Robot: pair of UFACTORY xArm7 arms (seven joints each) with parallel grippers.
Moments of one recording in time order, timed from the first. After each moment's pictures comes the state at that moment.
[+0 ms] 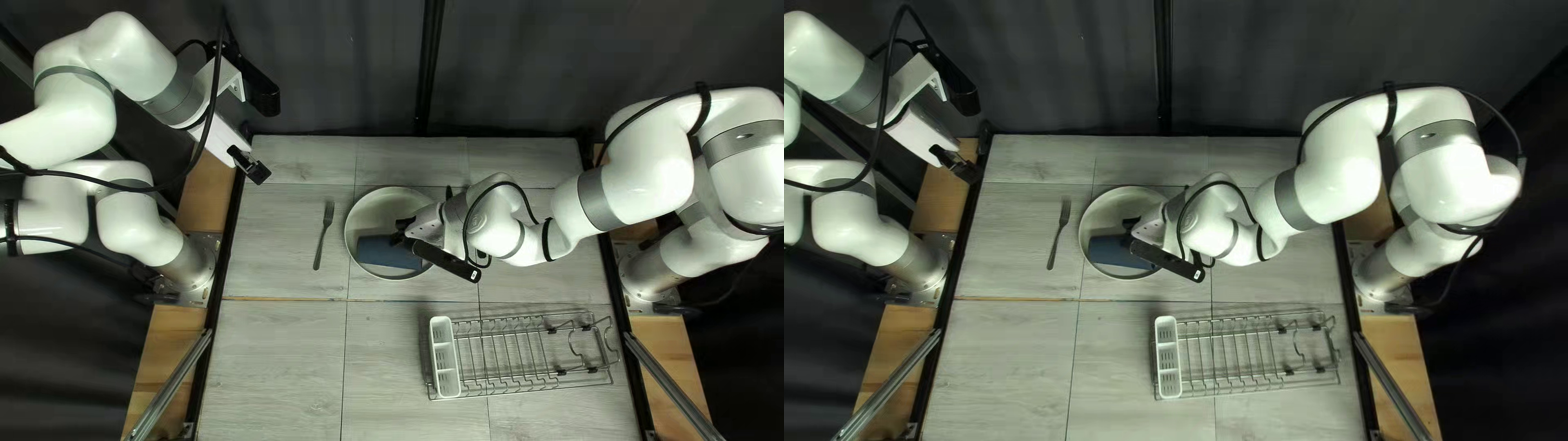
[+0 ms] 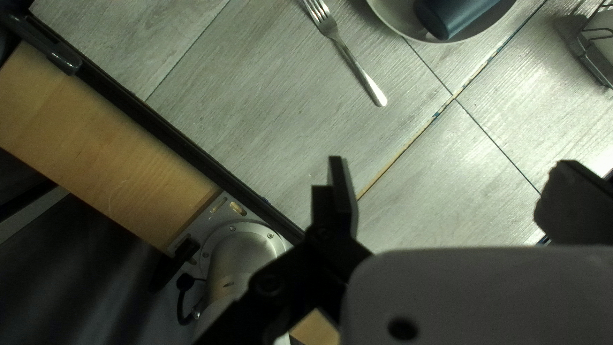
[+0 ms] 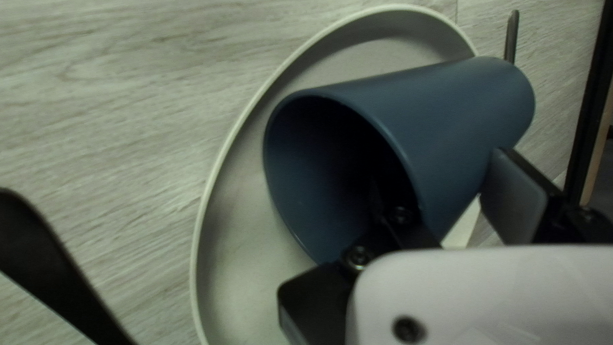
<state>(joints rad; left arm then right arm) 0.44 -1.05 0.00 0.64 -0.06 1.43 -0.37 -2.84 -0.38 2.87 0.98 1.76 0.09 -3.10</state>
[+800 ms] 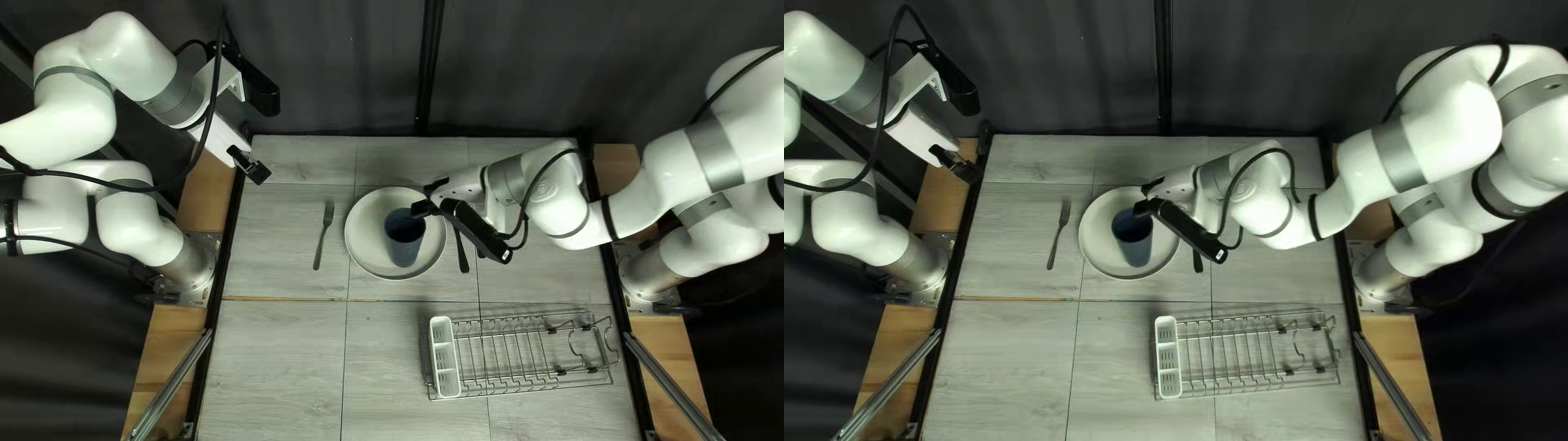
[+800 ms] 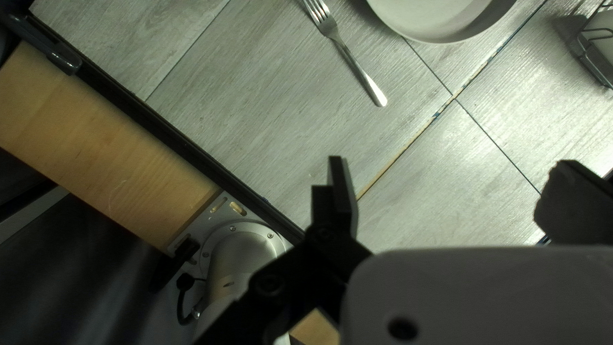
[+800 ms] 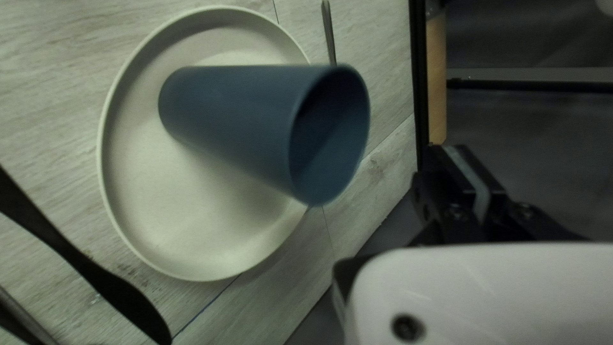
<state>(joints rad) 0.44 -1.05 0.00 0.64 -0.06 1.43 -0.37 -2.82 0.09 2.91 0.76 1.45 -0.10 -2.78</state>
